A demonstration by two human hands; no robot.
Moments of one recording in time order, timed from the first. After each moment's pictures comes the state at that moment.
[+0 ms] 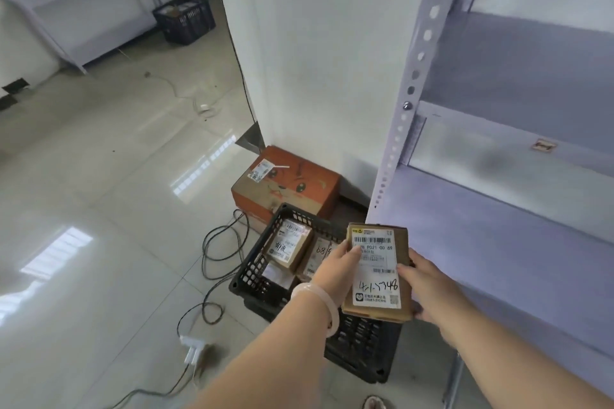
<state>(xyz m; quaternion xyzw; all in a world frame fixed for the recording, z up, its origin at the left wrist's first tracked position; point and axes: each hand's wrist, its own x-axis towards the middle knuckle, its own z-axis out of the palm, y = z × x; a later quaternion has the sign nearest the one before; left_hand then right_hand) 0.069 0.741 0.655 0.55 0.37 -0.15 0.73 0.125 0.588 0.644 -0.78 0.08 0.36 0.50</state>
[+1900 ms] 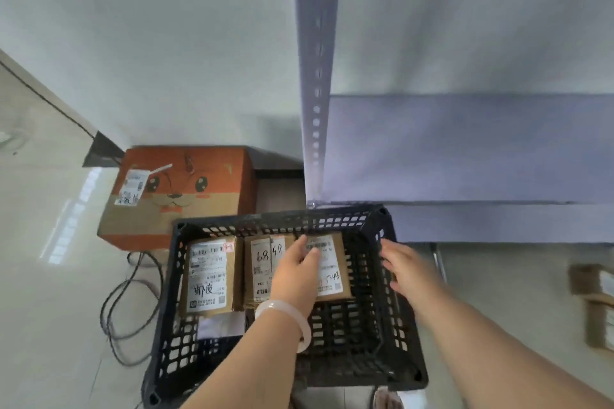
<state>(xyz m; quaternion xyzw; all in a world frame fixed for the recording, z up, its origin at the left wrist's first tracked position) 0.136 0.782 0.466 0.71 0.29 -0.25 0.59 0.138 0.600 0.450 -0.72 0.32 0.24 0.56</state>
